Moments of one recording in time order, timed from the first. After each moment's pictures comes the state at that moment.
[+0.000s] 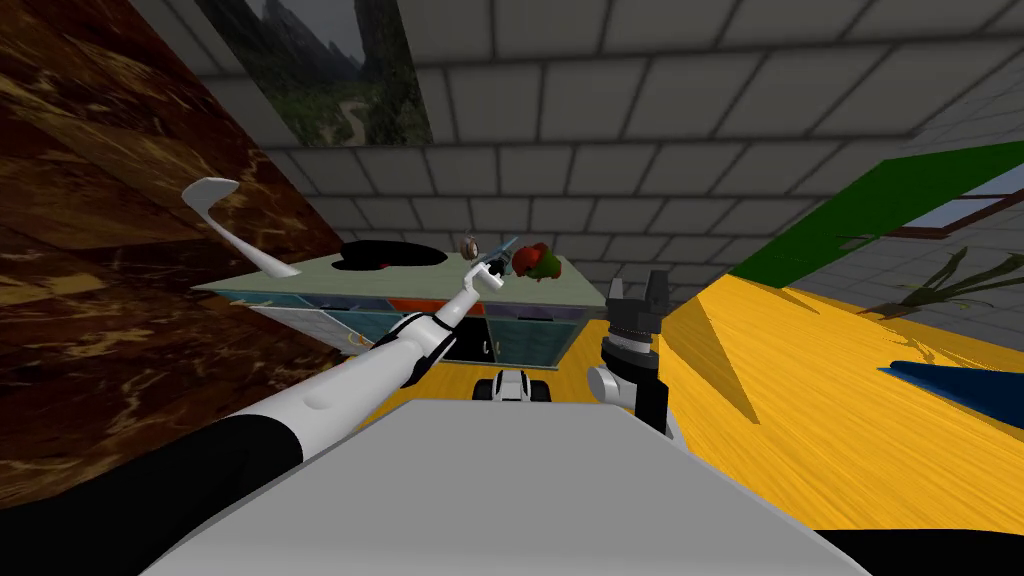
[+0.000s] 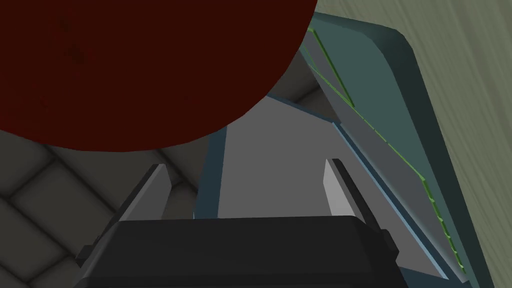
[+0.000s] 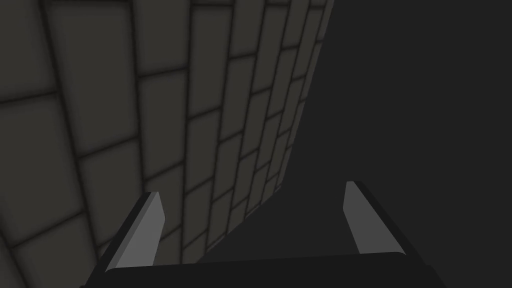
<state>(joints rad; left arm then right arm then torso) -0.93 0.24 -0.39 -1.18 -0.16 0.54 0.14 0.47 -0.01 -0.04 -2.33 -0.07 -0.59 0.11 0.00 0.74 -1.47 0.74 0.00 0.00</state>
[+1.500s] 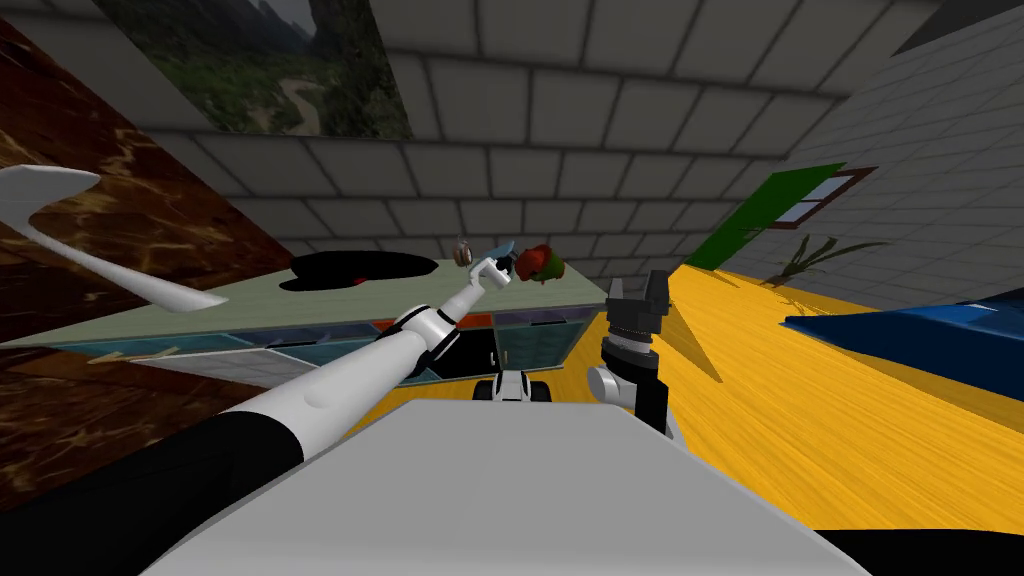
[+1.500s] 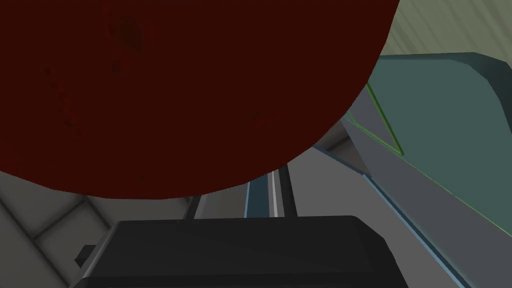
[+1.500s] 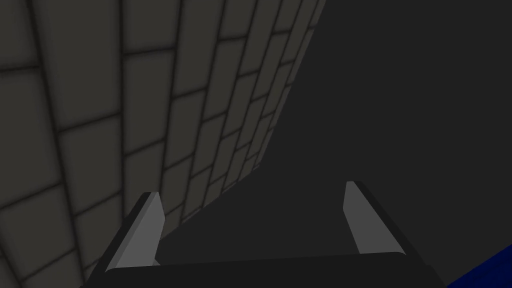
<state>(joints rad) -1.02 0.23 -0.46 -1.15 -0.06 0.60 0.14 0.47 -0.01 -0.04 -2.33 -0.07 -0.59 0.11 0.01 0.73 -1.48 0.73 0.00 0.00</state>
